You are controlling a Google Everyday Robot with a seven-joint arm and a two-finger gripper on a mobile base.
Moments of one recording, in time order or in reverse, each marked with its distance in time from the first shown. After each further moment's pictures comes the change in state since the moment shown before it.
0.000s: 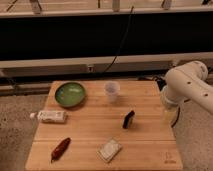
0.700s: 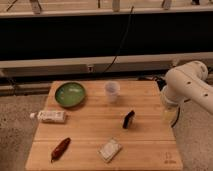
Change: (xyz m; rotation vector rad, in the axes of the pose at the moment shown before) arm -0.002 0.001 0.004 -0.004 0.004 -0.003
